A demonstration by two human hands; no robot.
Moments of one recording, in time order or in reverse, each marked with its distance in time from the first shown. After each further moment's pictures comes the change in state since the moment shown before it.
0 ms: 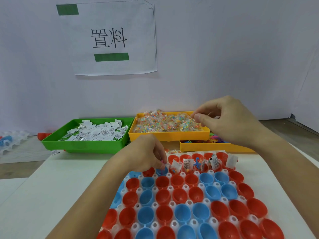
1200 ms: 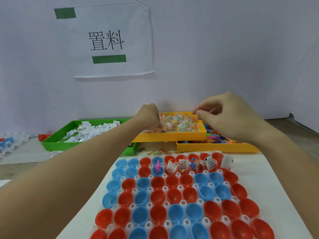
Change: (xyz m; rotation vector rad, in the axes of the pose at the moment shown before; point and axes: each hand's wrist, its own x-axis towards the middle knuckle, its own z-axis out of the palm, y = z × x) left_hand 0.101 0.011 -0.034 0.224 0.328 -0.148; right_hand 0.001 0.002 -0.018 -0.034 -0.019 0.068
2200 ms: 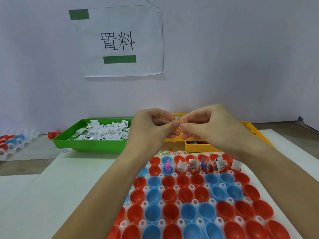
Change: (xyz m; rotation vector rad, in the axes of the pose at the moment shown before) left_hand -0.129 0.010 -0.021 -1.049 0.218 0.088; right_hand -0.013 -0.047 0.037 0.473 -0.124 0.193
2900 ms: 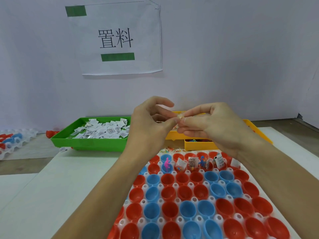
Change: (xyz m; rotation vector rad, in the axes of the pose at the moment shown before) left_hand 0.001 -0.001 0.003 0.071 0.059 0.179; right_hand -0.001 -0.005 0.003 0.345 0.044 0.155
